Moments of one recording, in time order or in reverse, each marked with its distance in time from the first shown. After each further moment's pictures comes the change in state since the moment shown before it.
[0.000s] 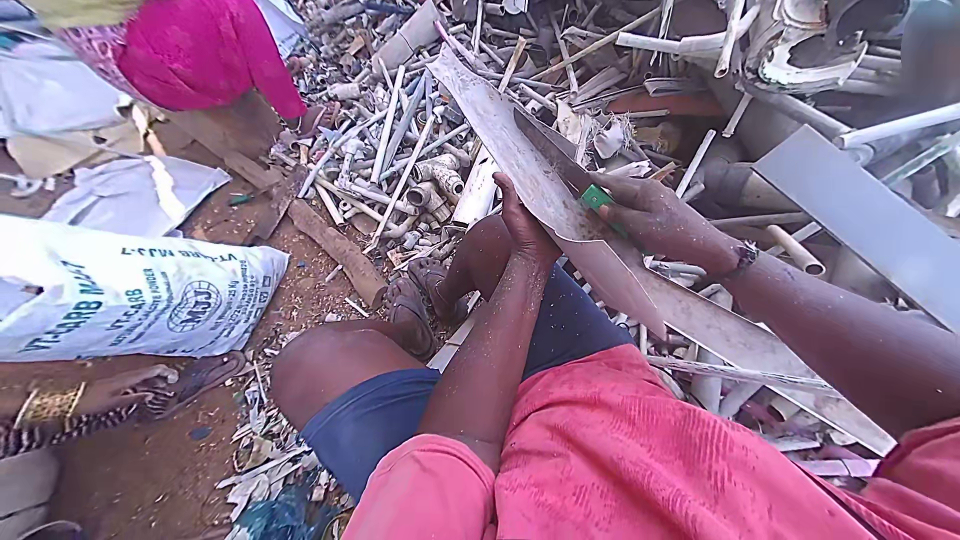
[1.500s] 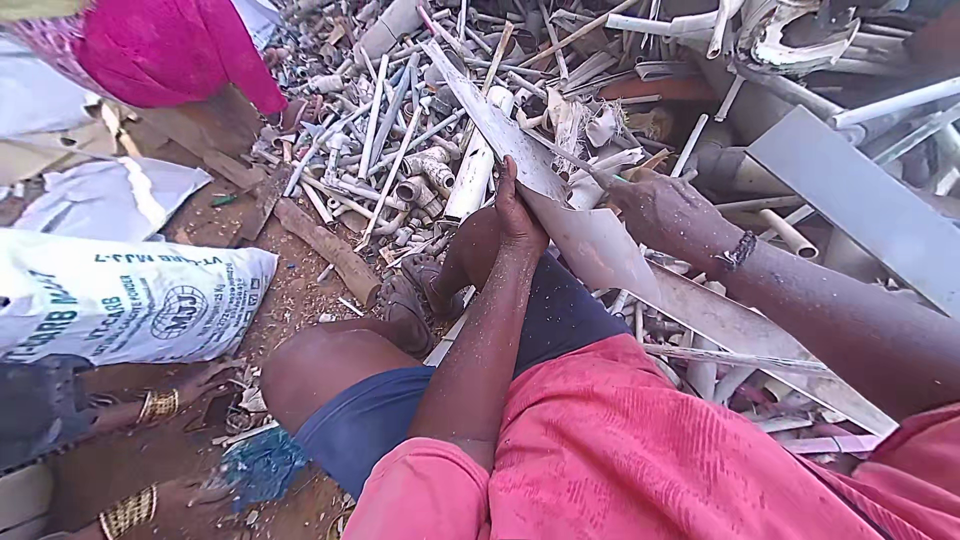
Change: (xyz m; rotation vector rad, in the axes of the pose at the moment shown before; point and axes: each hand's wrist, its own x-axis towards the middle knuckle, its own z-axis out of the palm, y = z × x) left_hand 0.011 -0.001 -0.019 0.181 0.015 -0.015; right_hand -0.011 0.010 -0.001 -0.773 0.035 0.041
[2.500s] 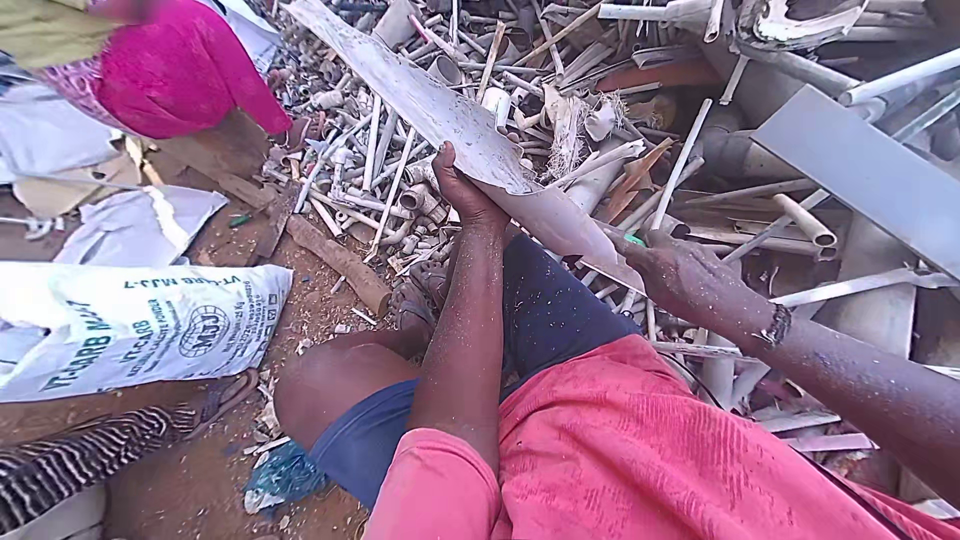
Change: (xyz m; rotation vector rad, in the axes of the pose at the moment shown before) left_hand 0.050 0.047 -0.006 0.012 -0.106 0.168; right_hand -0.064 -0.008 0.031 0.059 -0.045 0.014
